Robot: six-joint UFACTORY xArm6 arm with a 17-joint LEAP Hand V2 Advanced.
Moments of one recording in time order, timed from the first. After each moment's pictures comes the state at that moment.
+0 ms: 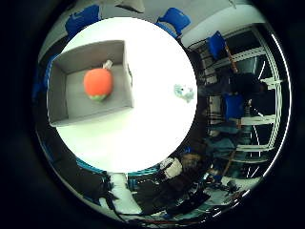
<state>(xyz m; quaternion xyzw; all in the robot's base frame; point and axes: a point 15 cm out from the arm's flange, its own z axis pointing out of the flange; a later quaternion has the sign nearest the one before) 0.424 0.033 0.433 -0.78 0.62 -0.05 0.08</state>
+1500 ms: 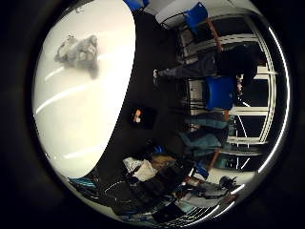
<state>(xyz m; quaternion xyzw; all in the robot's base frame) 0.511 -0.419 0.288 -0.74 0.65 -0.16 -0.04</state>
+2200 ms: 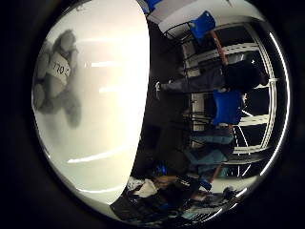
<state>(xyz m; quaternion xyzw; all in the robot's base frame) 0.575 -0.391 0.186 -0.77 0.62 -0.16 -0.03</state>
